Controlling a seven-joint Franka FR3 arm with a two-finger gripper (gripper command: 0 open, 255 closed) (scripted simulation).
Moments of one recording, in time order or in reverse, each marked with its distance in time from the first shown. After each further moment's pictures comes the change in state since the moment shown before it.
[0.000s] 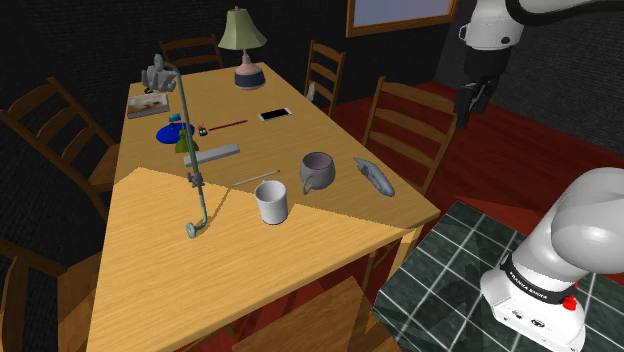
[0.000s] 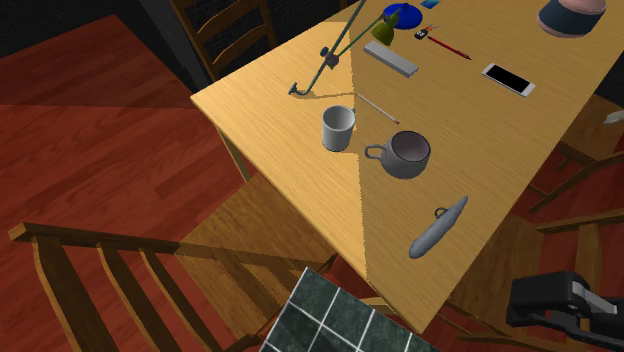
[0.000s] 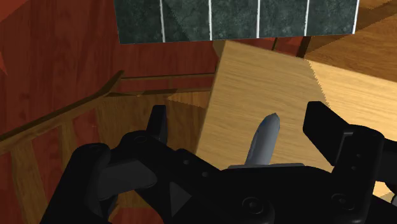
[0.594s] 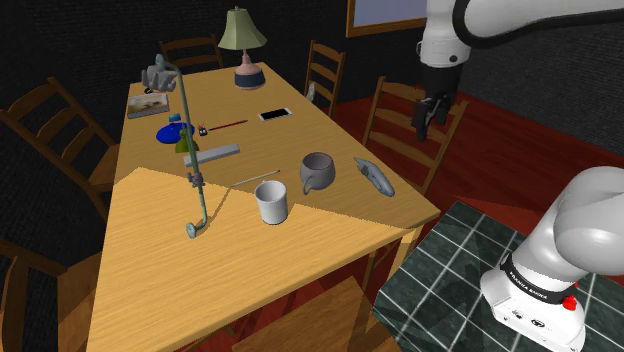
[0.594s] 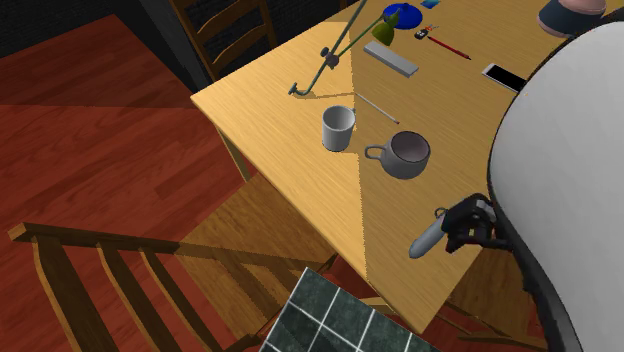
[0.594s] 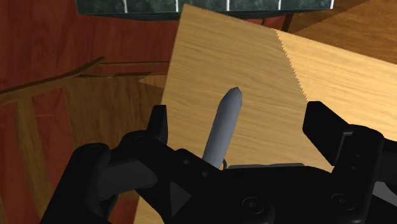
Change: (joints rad) arm 0.059 0.171 0.104 0.038 0.080 0.127 0.111
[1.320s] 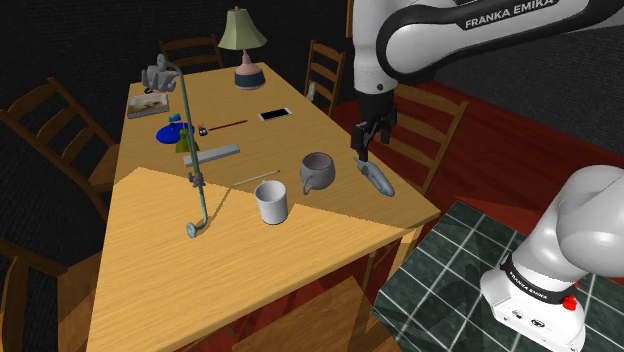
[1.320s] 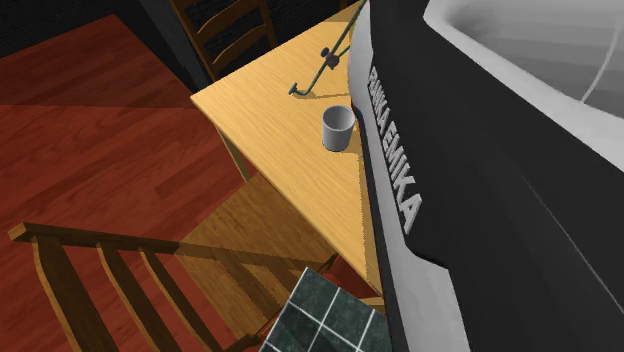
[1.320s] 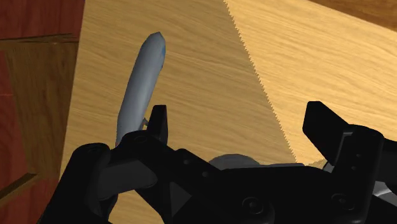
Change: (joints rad) arm 0.069 0.320 0.146 0.162 0.051 0.157 0.161
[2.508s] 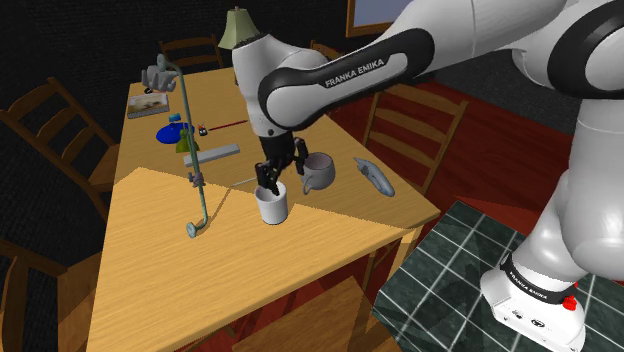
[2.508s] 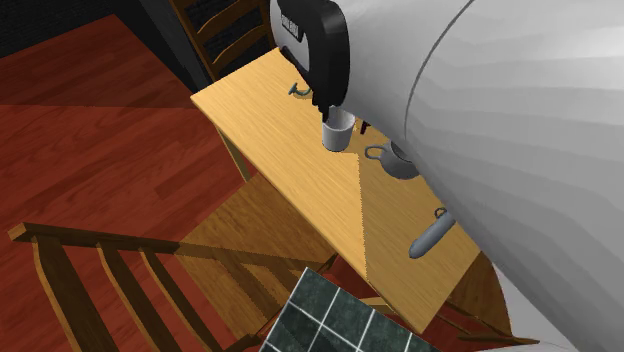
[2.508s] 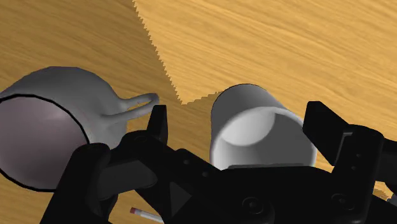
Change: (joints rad) arm 0.150 0.644 0.133 0.580 -0.138 0.041 0.257
